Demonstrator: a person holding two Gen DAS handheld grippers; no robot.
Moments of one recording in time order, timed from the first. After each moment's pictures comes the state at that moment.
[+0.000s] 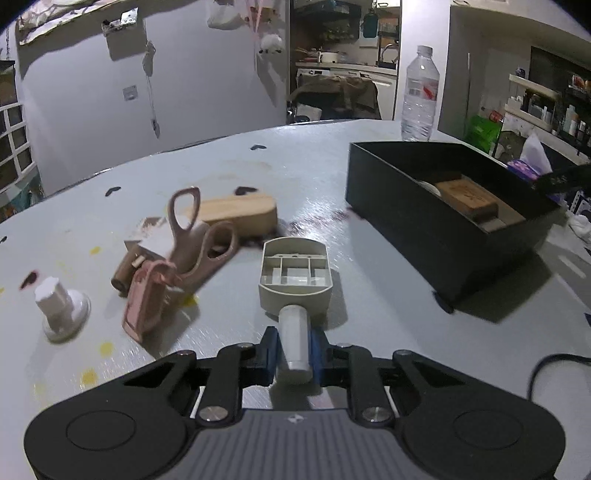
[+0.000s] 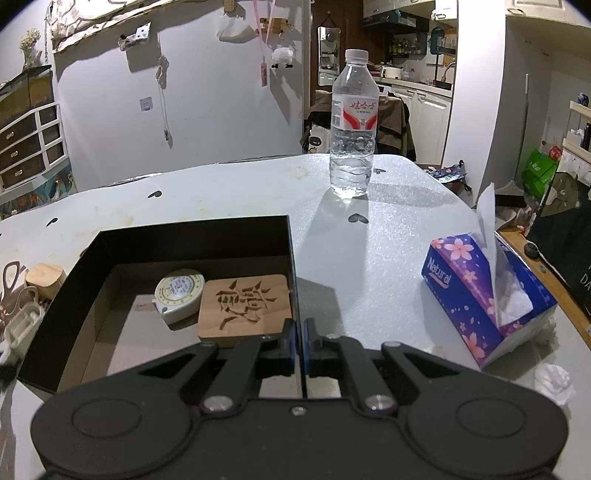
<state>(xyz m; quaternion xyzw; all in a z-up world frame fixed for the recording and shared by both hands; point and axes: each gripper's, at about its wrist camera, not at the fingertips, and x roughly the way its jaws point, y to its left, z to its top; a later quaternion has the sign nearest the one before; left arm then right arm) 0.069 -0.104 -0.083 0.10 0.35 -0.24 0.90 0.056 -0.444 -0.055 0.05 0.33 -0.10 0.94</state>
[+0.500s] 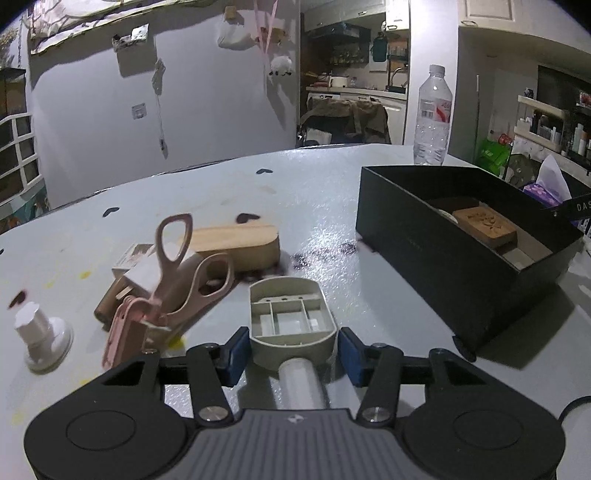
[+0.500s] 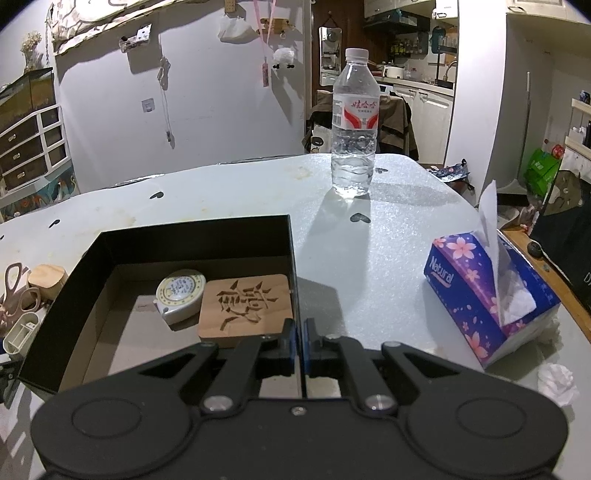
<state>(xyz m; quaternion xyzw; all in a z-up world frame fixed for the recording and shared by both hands) 0.094 -0.123 -0.093 0.09 0.31 -0.23 0.92 0.056 -0.447 -0.057 0.06 0.33 -0.10 0.94</state>
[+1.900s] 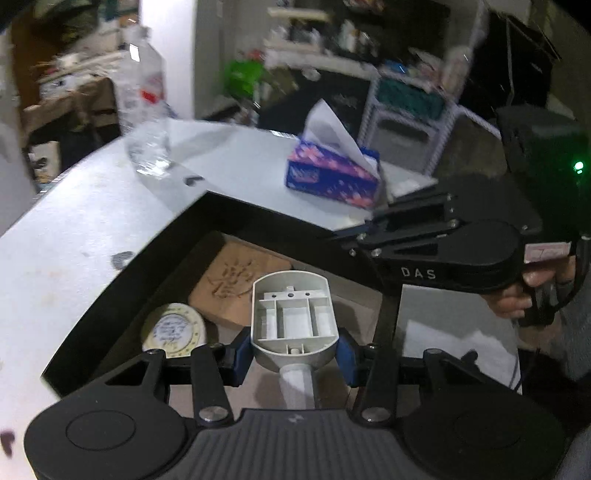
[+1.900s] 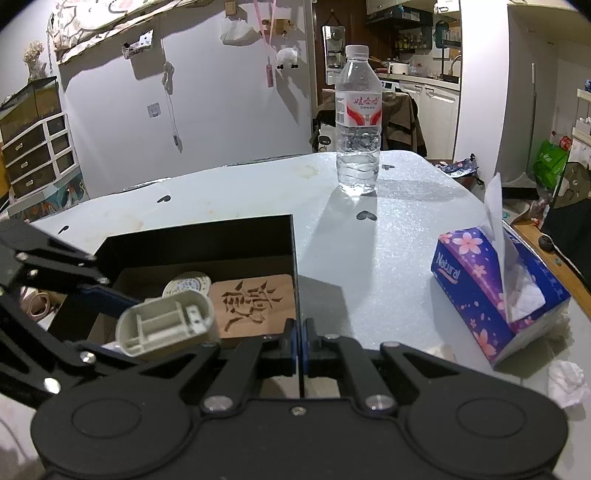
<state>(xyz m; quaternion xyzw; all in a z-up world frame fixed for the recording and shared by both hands) 0.158 -0.313 -0.048 0.23 0.36 -0.59 0.69 0.055 -0.453 -0.059 0.08 0.33 -0.08 0.94</state>
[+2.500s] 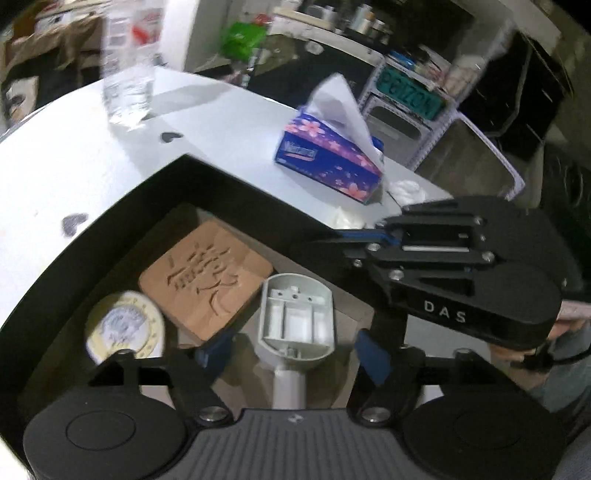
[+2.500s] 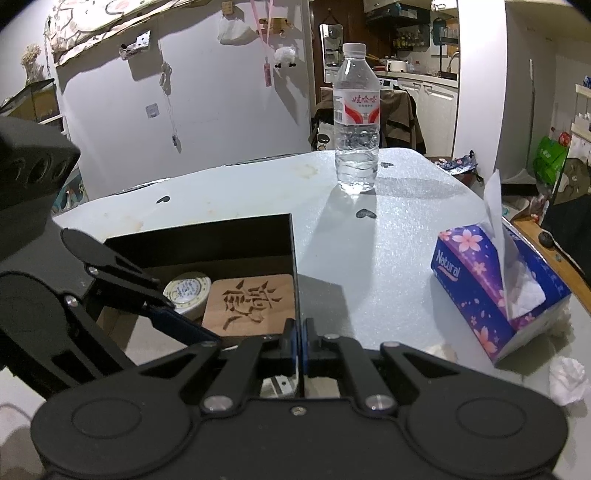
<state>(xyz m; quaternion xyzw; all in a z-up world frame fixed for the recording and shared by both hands) 0.184 -0.337 -0.068 0.16 0.46 -0.59 0.65 0.055 -0.454 -0.059 0.09 0.33 -0.08 0.94</state>
